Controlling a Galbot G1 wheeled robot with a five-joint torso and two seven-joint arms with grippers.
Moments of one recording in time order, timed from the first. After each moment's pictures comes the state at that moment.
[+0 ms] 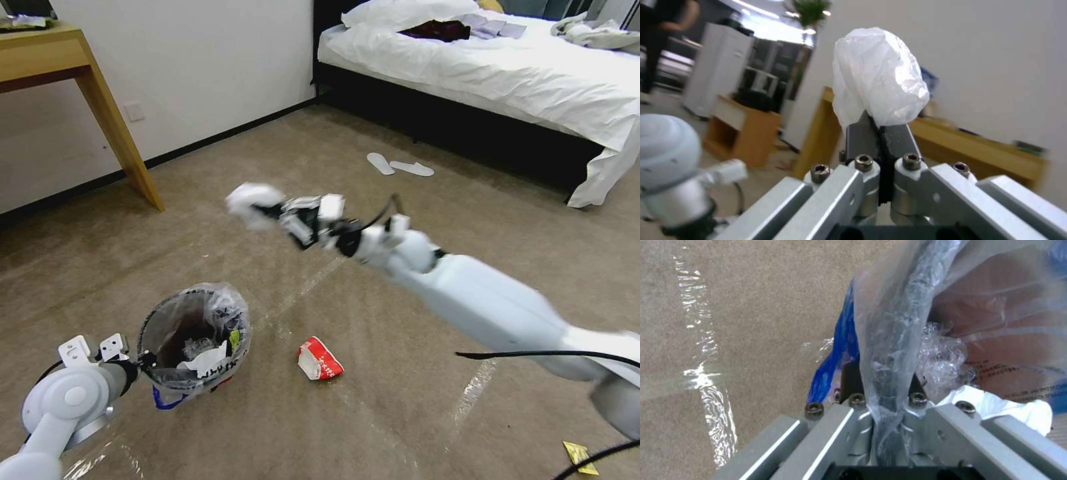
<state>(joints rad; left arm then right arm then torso) 1.41 -0.96 -0.72 -1.98 -1.46 0.69 -0.80 -0.13 1.05 -0.64 1.48 0.90 0.57 -0.61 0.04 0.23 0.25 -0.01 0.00</state>
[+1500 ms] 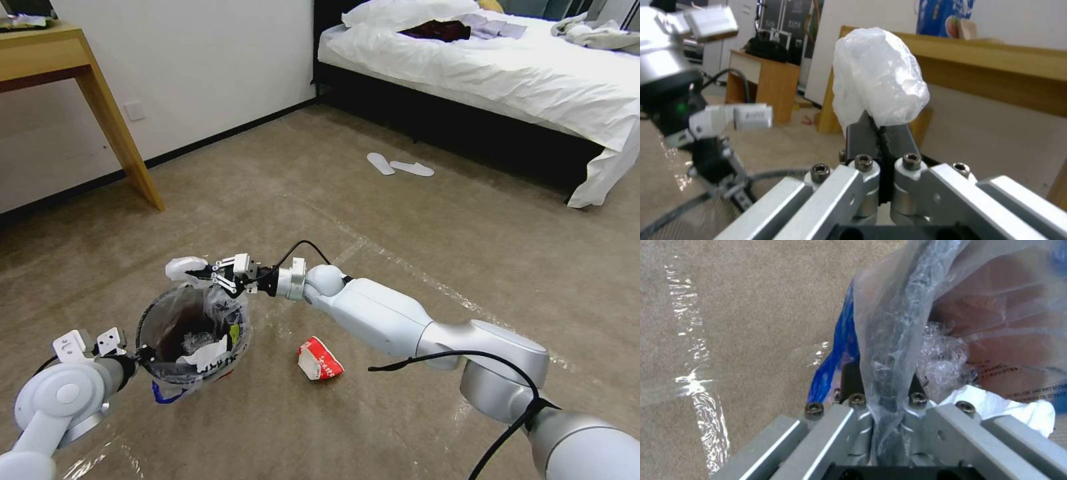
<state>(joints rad) 1.41 -0.94 -0.73 -2.01 -1.49 0.69 -0.81 -0.16 1.49 -0.77 0.85 0.83 0.65 -0.75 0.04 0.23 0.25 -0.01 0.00</state>
